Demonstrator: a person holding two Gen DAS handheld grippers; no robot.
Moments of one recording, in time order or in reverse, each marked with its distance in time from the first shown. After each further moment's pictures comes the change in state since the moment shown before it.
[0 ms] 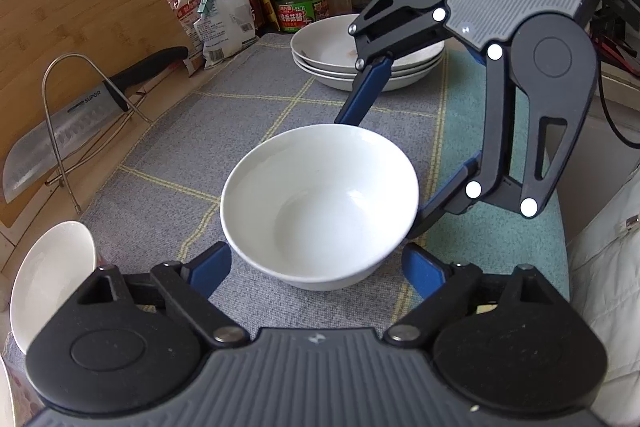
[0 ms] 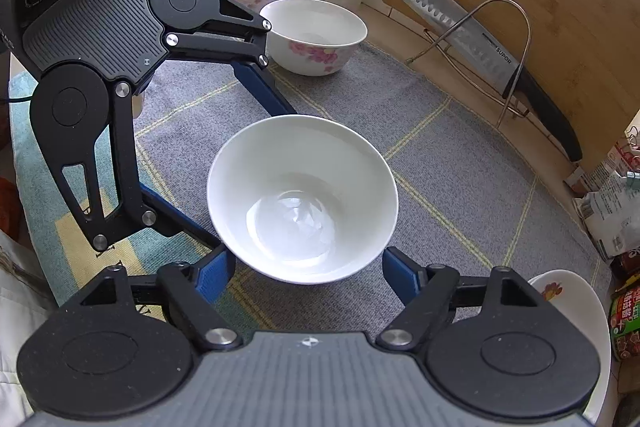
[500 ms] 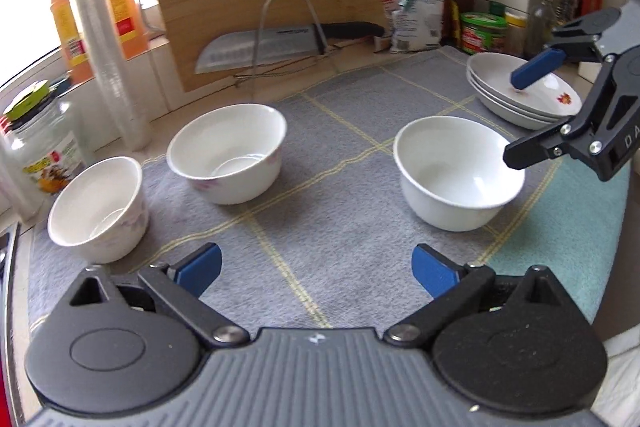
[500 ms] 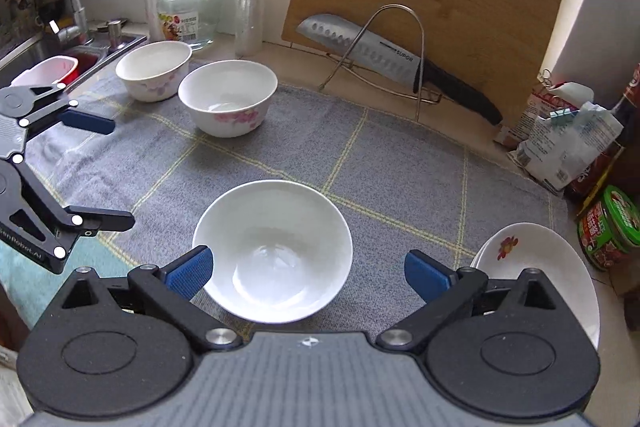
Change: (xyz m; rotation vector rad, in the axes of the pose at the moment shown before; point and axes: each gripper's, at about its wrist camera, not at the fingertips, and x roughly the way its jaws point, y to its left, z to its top) left arm -0.077 0.014 -0.052 -0.489 0.016 0.393; right arm -0.032 0.001 0.024 0.355 -0.076 -0.183
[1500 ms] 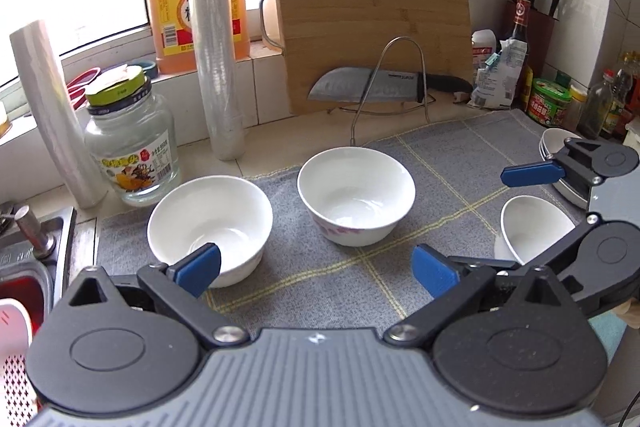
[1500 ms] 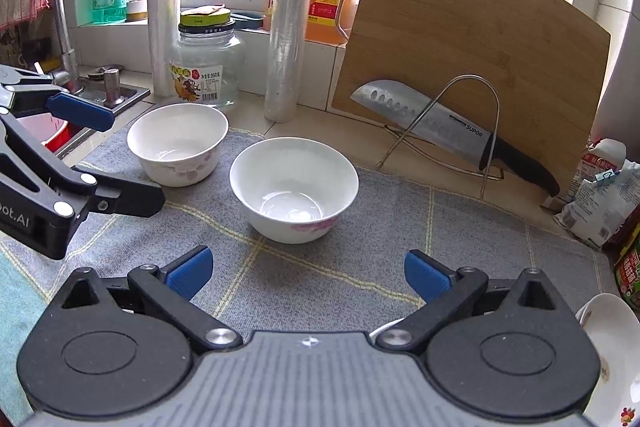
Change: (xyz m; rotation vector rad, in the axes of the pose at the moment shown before) left arm -0.008 0.103 0.036 -0.127 -0.021 0.005; right arm 0.056 0.101 0.053 0.022 -0.145 -0.052
